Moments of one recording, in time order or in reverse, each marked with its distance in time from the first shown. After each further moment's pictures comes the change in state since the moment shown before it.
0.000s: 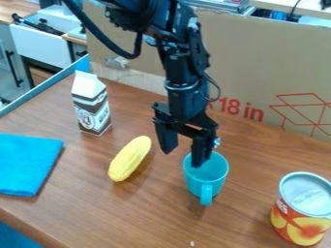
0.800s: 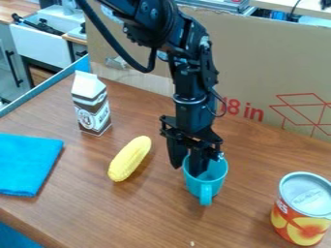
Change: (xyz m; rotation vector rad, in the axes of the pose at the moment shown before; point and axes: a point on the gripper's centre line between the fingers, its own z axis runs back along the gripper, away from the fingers) arm 0.001 -0.009 -0.022 -0.009 0.075 -0.054
